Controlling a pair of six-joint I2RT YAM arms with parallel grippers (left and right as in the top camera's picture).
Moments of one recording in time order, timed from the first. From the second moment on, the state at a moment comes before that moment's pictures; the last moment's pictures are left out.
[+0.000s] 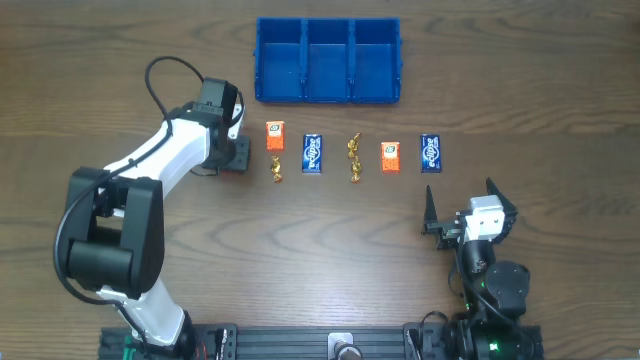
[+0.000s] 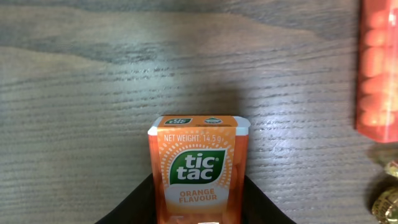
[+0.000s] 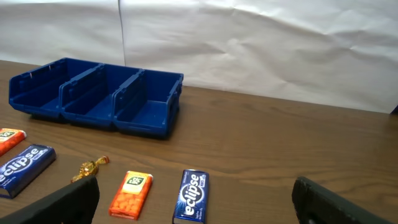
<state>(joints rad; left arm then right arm) -0.22 1.88 1.12 -0.60 0.00 -0.09 0.07 0.01 0.01 -0.07 -0.02 -0.10</state>
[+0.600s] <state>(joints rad) -0.42 1.93 1.96 -0.78 -0.21 -0.21 0.07 0.01 0.01 -0.07 -0.02 -0.10</state>
